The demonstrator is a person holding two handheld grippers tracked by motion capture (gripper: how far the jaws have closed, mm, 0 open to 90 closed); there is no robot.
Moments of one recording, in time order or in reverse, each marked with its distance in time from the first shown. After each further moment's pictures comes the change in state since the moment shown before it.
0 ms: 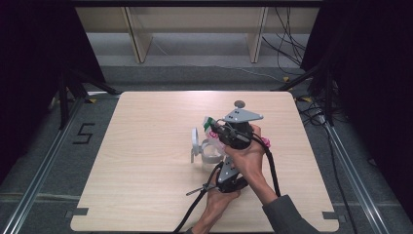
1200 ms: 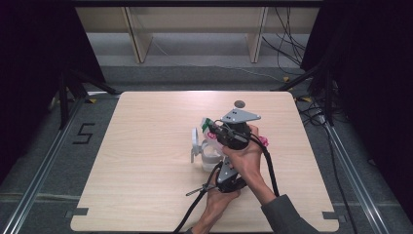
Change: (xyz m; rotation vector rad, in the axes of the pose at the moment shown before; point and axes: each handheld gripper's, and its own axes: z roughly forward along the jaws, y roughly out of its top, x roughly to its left) left arm 0.000 0.003 -0.001 -0.018 0.000 -0.009; right arm 0.004 0.000 0.003 -0.006 0.012 0.014
